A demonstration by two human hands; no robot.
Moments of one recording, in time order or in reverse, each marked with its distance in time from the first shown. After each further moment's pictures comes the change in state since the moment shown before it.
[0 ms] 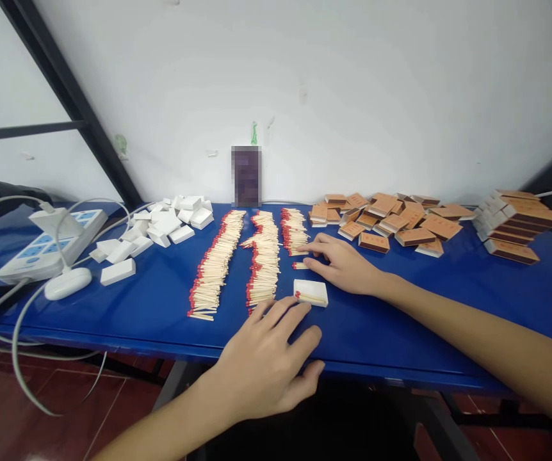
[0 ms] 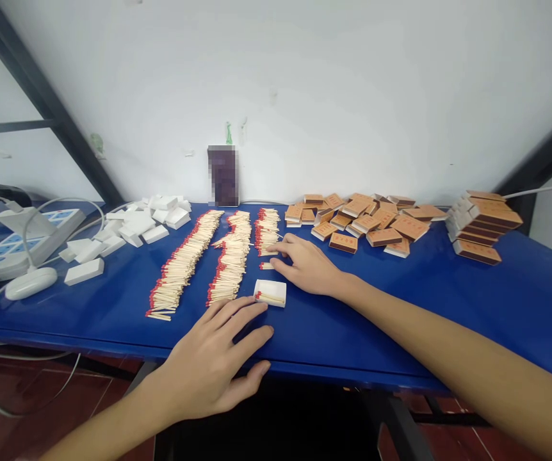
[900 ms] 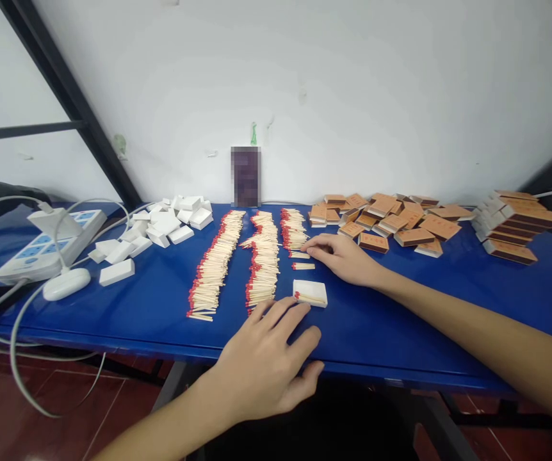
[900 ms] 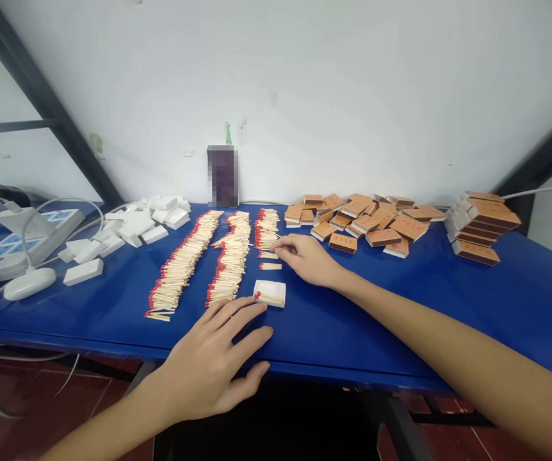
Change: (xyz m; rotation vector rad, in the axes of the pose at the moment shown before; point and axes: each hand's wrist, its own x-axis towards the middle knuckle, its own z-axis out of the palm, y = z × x) left_hand -0.001 -0.001 0.001 -0.007 -0.009 0.006; right_hand 0.009 0.008 -0.003 0.222 0.030 0.137
